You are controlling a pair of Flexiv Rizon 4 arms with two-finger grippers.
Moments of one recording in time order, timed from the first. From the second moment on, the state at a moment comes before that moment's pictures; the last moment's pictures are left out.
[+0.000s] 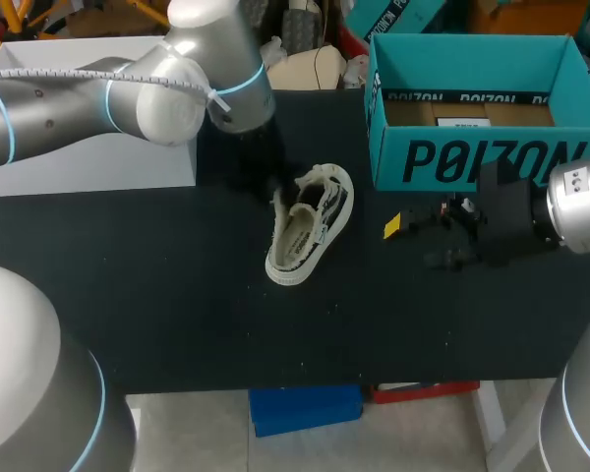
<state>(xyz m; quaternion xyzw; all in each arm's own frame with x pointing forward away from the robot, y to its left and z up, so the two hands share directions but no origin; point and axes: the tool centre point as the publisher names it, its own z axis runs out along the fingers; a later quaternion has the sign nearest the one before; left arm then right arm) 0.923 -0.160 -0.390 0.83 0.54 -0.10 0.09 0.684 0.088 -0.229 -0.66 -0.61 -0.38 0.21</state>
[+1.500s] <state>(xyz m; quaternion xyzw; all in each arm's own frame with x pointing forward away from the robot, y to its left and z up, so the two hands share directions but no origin) 0.913 -0.176 -0.417 0.83 0.55 -0.04 0.06 0.684 0.088 -0.229 -0.66 -0.61 -0.38 0.21</state>
